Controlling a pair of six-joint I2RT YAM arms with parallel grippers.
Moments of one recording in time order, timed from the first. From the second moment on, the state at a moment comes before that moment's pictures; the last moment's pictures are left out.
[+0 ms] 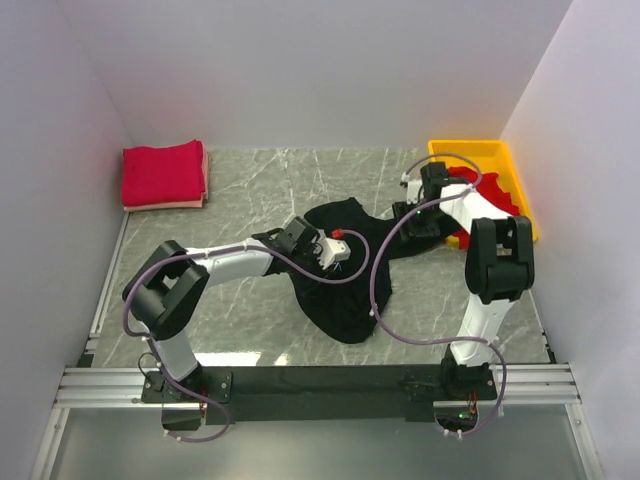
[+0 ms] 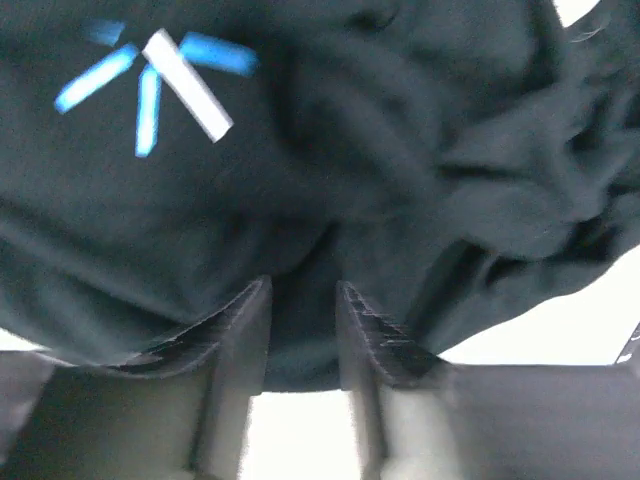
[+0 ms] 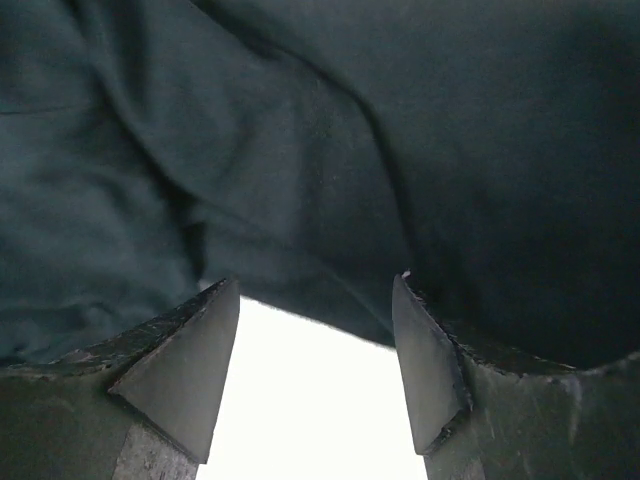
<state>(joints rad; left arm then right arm) -0.76 1.74 1.04 -0.31 0.39 0.24 0.06 1.87 1.37 -0.75 -0.25 -0.14</state>
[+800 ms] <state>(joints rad) -0.24 1.31 0.89 -0.58 0.49 0.41 0.38 1.90 1.36 -0.78 -0.51 -0.03</state>
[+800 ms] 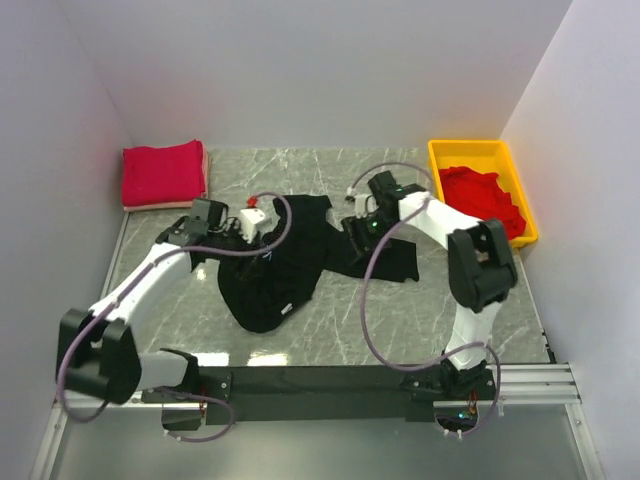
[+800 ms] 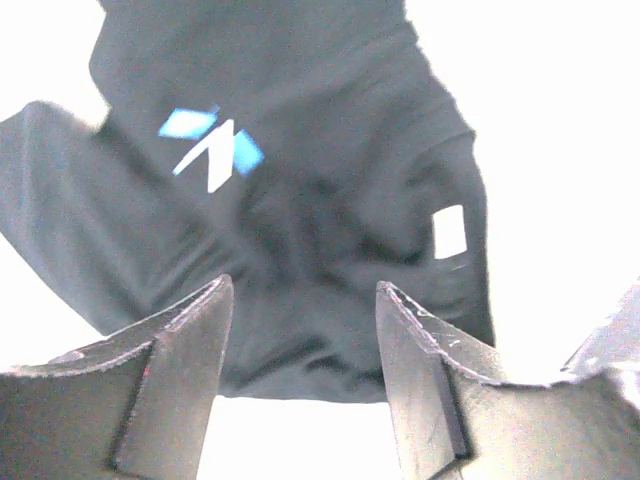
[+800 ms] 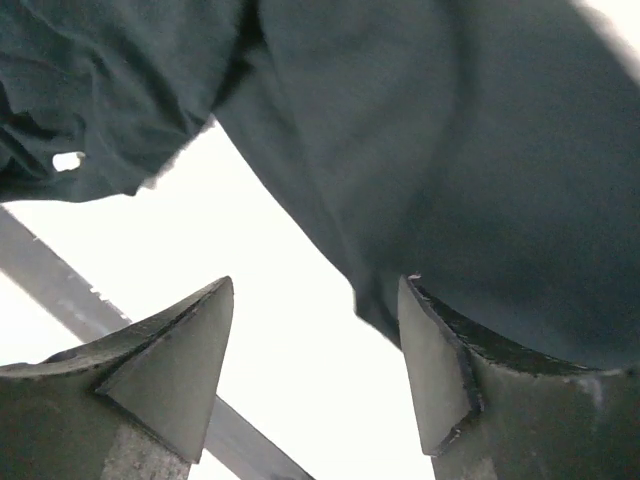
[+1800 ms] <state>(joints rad) -0.42 1.56 0.96 -0.49 0.40 0.16 0.20 1.96 1.36 -0.84 -0.11 -0.06</state>
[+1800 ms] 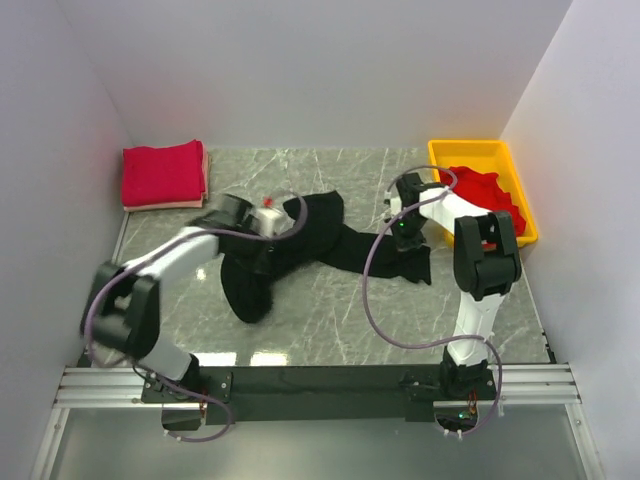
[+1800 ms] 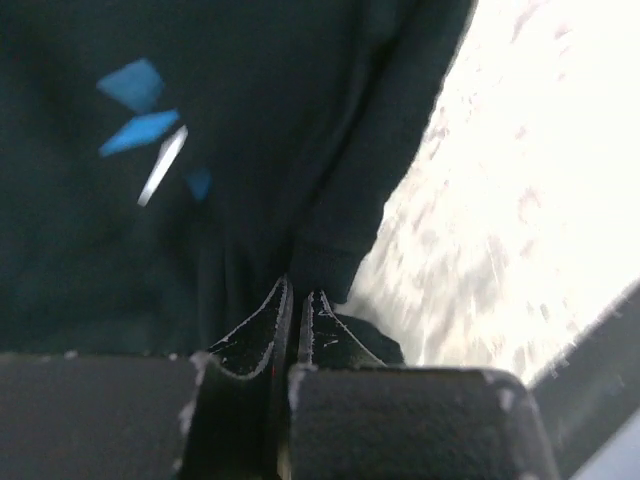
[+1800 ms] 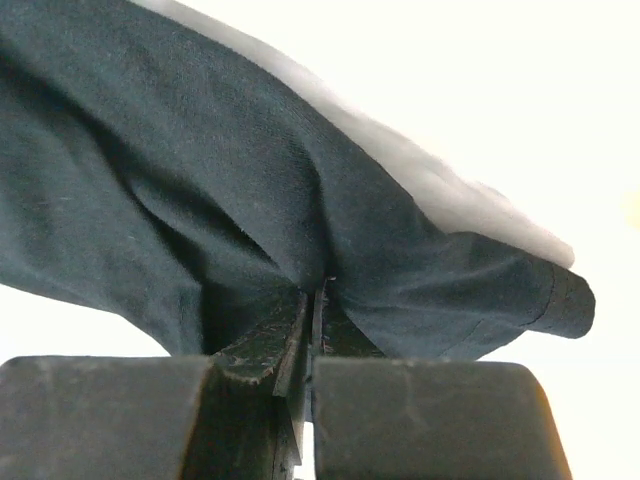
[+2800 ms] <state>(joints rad) 0.32 1.62 1.24 -0.95 0.63 0.76 0.14 1.66 1.20 -1.04 -0.17 -0.48</state>
